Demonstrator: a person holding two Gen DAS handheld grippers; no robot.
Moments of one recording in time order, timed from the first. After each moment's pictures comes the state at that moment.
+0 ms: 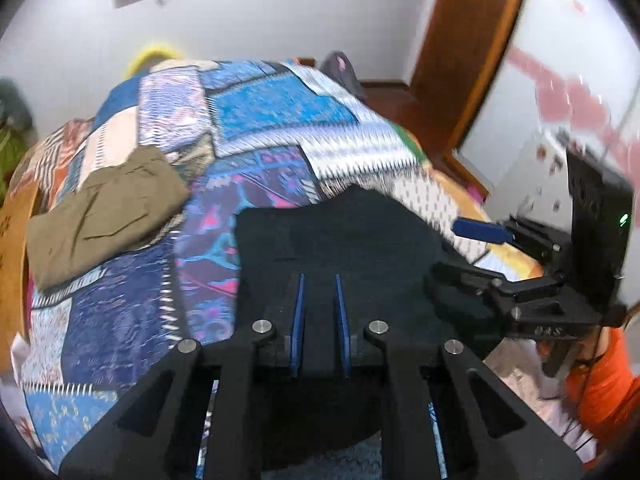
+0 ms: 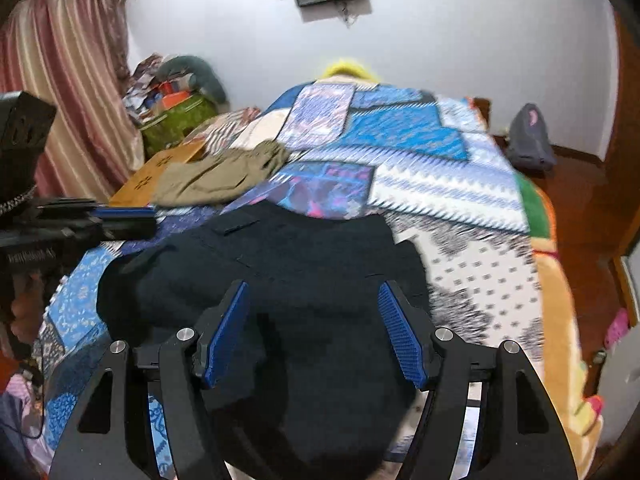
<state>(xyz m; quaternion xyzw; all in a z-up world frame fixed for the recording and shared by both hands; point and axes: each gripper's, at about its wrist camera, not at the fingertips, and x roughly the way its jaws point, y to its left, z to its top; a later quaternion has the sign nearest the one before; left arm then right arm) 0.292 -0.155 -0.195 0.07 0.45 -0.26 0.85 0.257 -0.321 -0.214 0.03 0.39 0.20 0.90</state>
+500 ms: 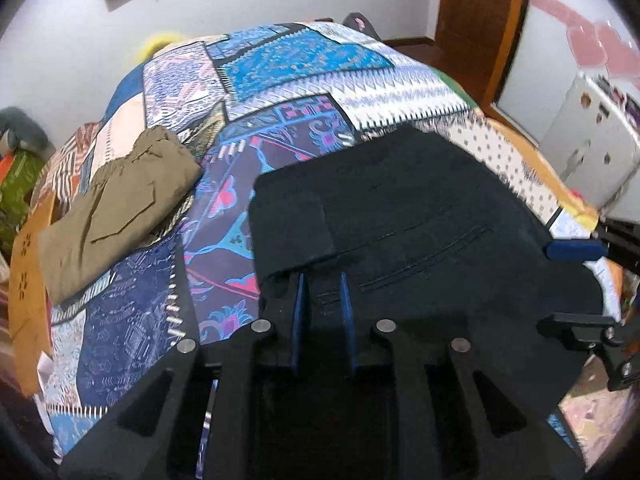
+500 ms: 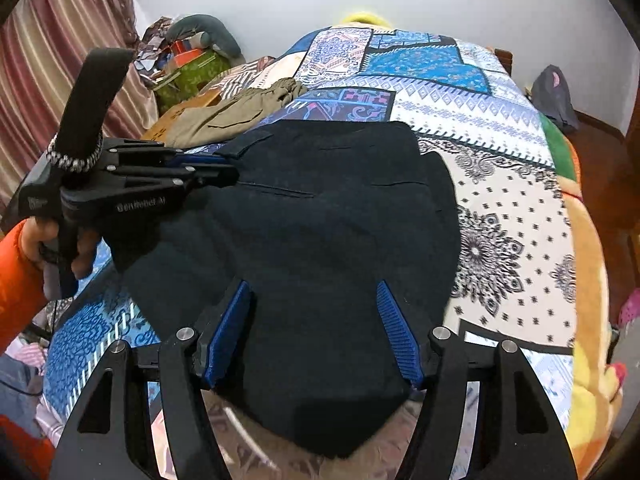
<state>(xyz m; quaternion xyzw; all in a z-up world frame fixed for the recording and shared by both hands) 0.323 -0.159 -0.245 0.14 0.47 -0.20 0.85 0.233 -0.329 -0.243 0.03 0.45 0.22 0.86</state>
